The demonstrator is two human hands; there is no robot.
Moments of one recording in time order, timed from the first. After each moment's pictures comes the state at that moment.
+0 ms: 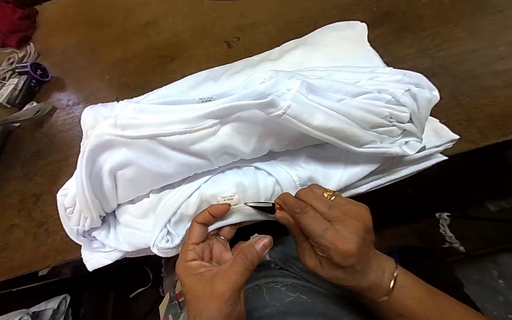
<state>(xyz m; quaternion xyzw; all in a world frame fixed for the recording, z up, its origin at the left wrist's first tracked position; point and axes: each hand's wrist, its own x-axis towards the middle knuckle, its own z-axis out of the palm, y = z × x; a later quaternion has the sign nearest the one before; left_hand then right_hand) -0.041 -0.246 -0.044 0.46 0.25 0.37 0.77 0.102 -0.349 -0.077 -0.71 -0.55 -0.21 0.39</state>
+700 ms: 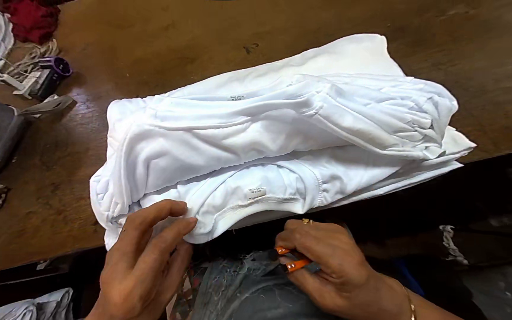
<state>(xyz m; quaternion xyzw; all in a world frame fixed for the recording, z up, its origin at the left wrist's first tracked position) -0.119 -0.127 -0.024 0.94 0.03 0.32 0.13 0.069 -0.347 -0.086 -0.61 -0.60 0.03 0.52</state>
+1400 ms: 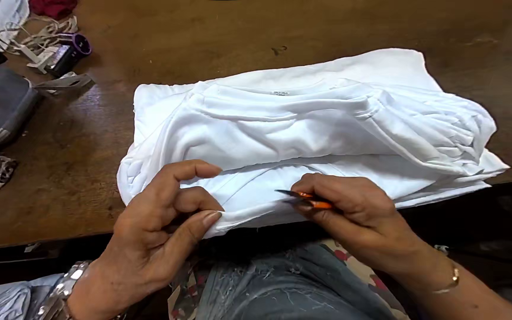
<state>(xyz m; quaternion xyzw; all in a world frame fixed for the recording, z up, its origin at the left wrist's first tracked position) -0.110 -0.097 0.006 0.85 -0.02 0.23 0.48 0.107 -0.304 -0.037 -0.61 -0.63 0.08 0.48</state>
